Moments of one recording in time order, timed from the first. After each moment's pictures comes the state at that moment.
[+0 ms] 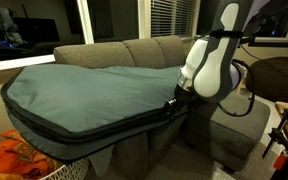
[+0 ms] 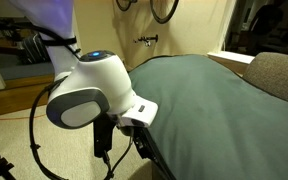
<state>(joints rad) -0.08 0.68 -0.02 -2.39 0.19 3.44 0.10</state>
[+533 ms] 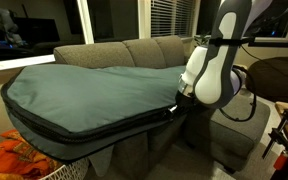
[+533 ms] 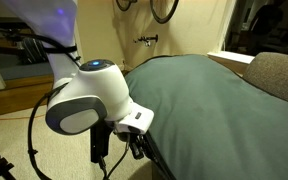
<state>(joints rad) -0.08 0.73 -0.01 -2.38 0.18 3.44 0.10</state>
